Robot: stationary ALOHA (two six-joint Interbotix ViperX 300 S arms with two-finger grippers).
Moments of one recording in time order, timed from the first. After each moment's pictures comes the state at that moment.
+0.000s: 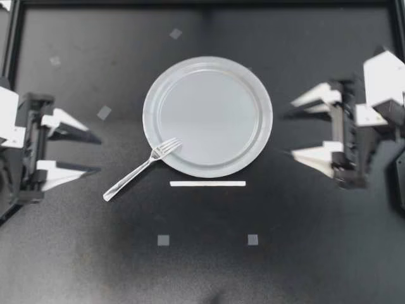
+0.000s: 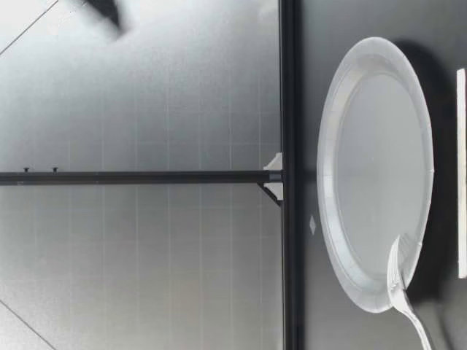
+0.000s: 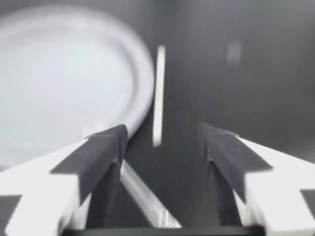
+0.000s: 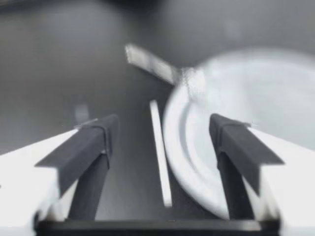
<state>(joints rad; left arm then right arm) 0.00 -0.86 1.10 0.02 0.30 -0.10 -0.08 -0.65 0.99 -0.21 0.10 0.36</state>
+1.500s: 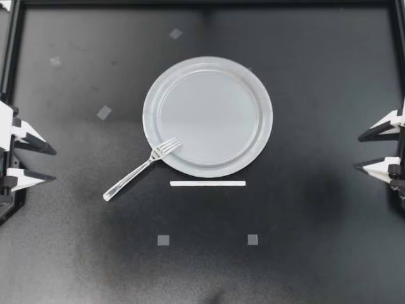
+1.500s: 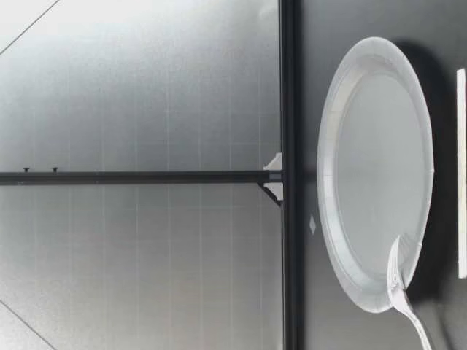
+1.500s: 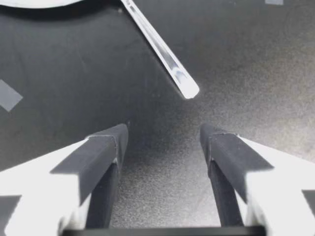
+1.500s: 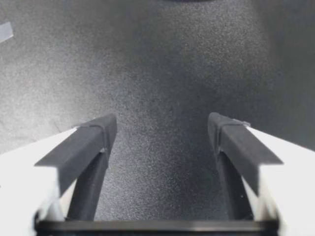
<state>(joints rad) 0.00 -1.01 1.14 0.03 0.74 -0.11 -0.06 -1.04 1.23 -0.19 0.64 0.45</state>
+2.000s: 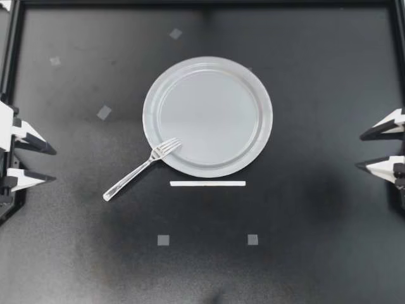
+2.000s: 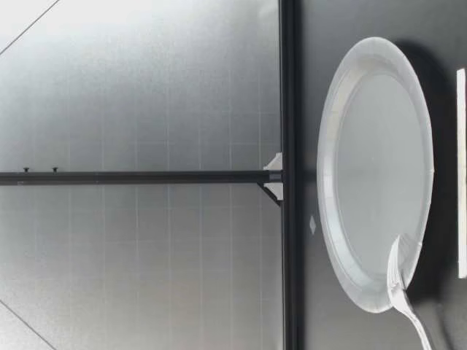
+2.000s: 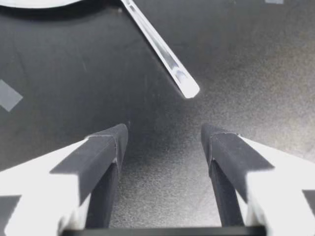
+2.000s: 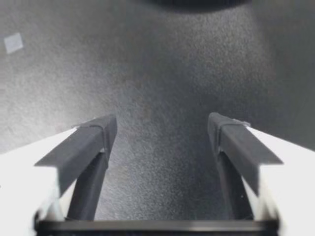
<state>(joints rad) 0.00 -1.01 1.14 0.03 0.74 -0.10 -0.06 -1.11 1.25 -0.19 0.64 0.45</state>
